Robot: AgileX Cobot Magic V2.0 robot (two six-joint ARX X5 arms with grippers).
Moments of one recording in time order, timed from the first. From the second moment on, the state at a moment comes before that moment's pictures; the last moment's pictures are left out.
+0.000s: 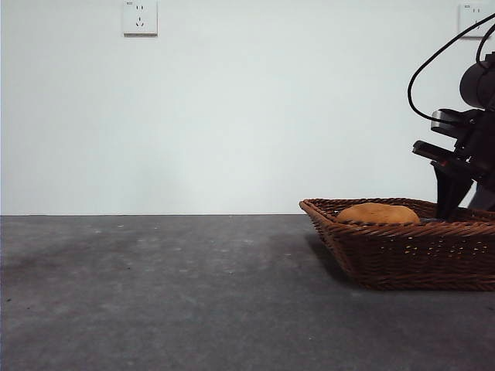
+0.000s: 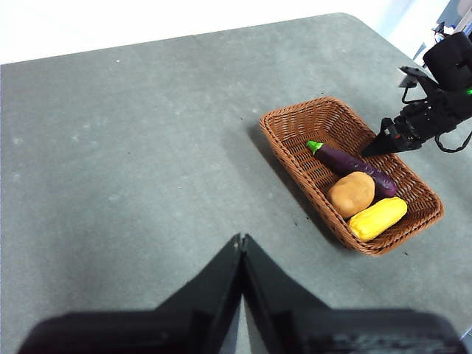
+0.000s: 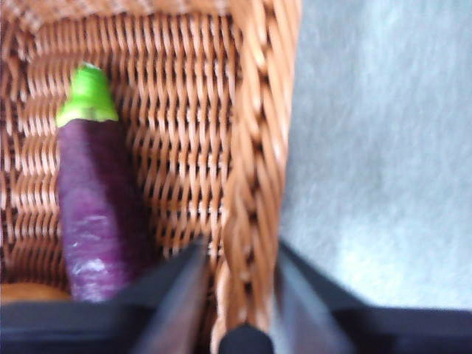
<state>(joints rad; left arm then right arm) -0.17 0.93 1.28 -0.88 0.38 0.02 -0.04 1.85 1.28 -0.62 -0.33 -0.01</state>
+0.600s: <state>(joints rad) -0.17 0.94 1.28 -0.88 0.38 0.02 -0.04 1.45 1.45 -0.96 -0.31 -0.02</state>
